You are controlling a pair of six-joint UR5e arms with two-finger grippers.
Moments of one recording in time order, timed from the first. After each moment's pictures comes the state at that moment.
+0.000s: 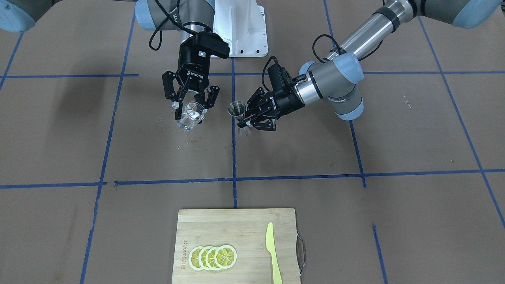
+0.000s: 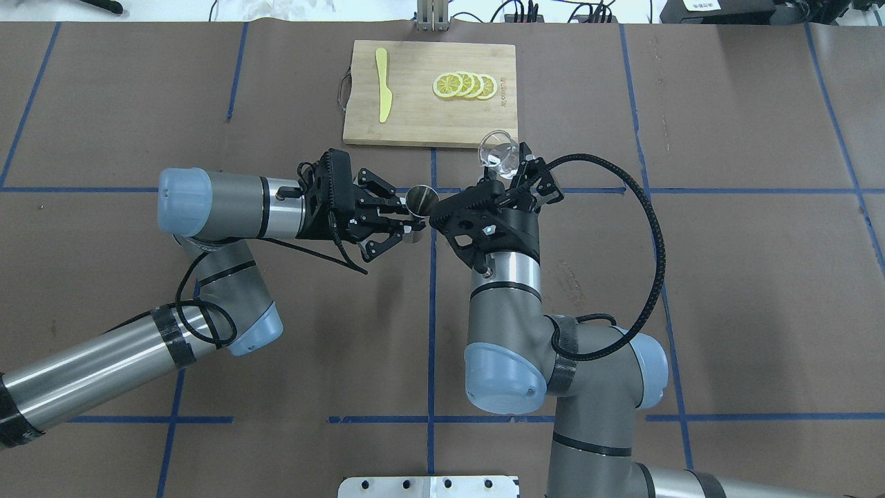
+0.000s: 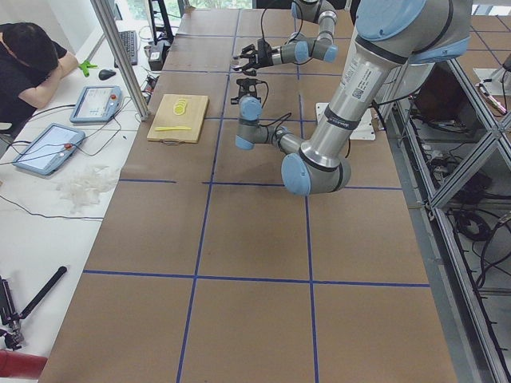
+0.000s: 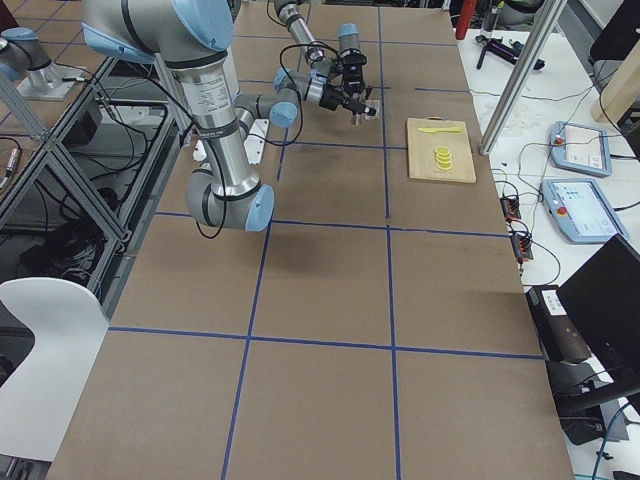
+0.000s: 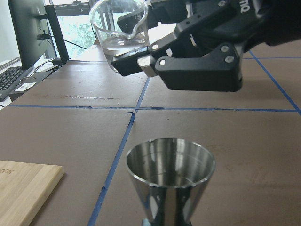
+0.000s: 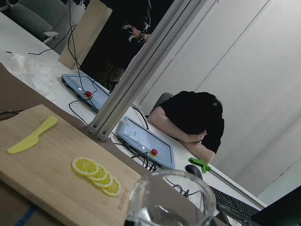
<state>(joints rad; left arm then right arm) -0.60 -2.20 -1.25 -3.12 -1.97 -0.16 0.25 -1.02 1.81 -1.45 0.44 0.72</state>
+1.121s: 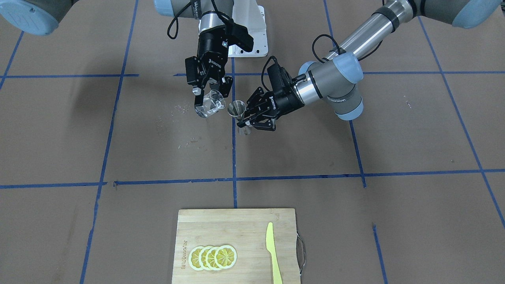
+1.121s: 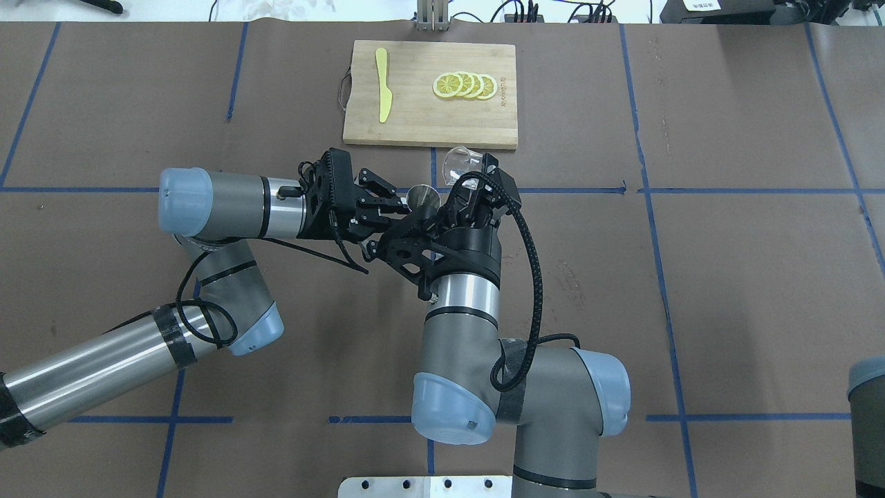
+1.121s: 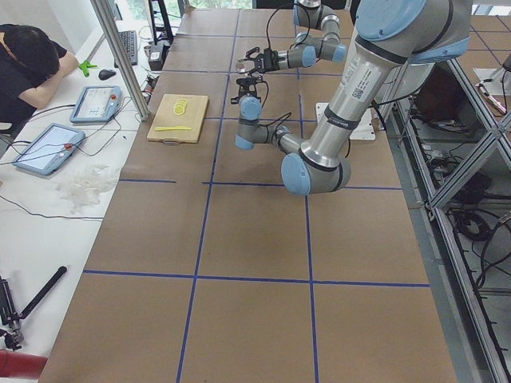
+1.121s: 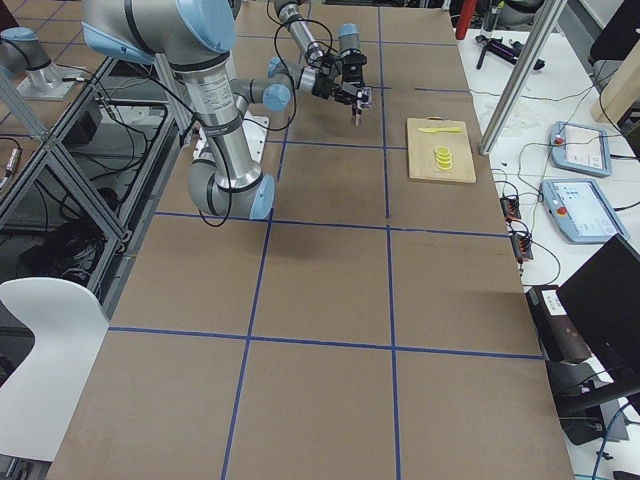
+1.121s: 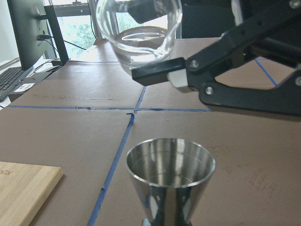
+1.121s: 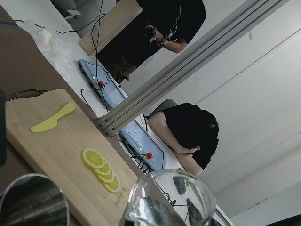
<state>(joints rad) -0.60 -2.20 -1.25 -3.12 -1.97 -0.17 0.20 -0.92 1.80 -1.68 0.39 0.62</state>
